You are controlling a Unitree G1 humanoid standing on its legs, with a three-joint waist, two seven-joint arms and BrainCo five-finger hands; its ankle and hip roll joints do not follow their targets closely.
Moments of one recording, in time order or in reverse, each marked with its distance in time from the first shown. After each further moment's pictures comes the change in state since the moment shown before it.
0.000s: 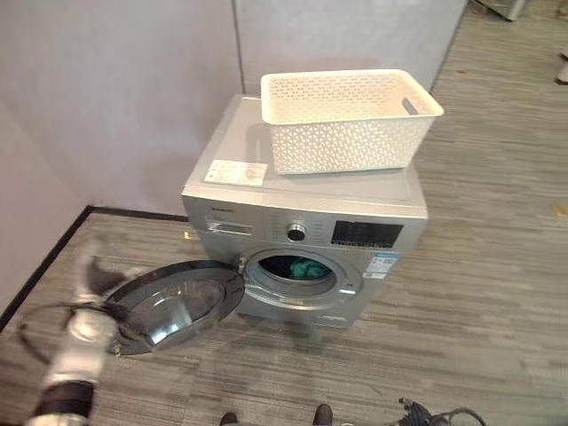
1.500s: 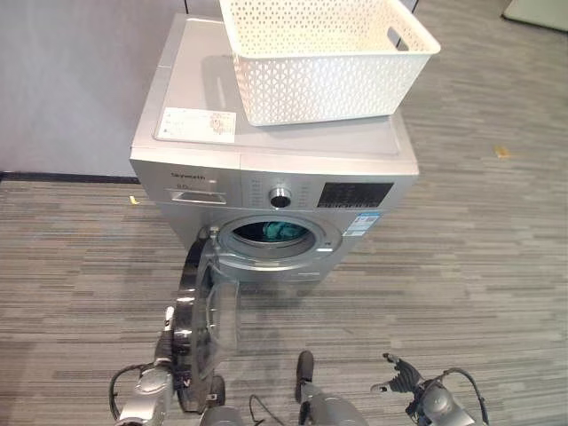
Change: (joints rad) left arm 0.284 -0.312 -0.392 0.009 -0.547 -0.039 -0.193; right arm -0.009 -0.069 0.003 -0.144 -0.005 -0.022 -0.009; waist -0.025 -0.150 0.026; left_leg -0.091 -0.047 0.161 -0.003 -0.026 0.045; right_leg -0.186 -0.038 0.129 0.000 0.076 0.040
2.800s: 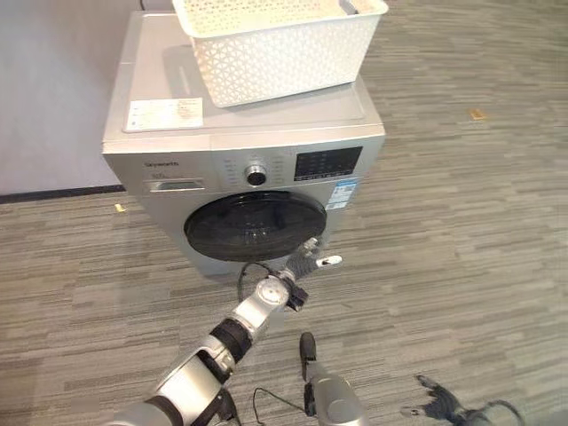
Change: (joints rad) left arm -0.658 -0.274 -0.423 0.014 0.105 0.018 -0.036; right arm 0.248 -0.115 -0.048 -0.409 0.117 0.025 0.051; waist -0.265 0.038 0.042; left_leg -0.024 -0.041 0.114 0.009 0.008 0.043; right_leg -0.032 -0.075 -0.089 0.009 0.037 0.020
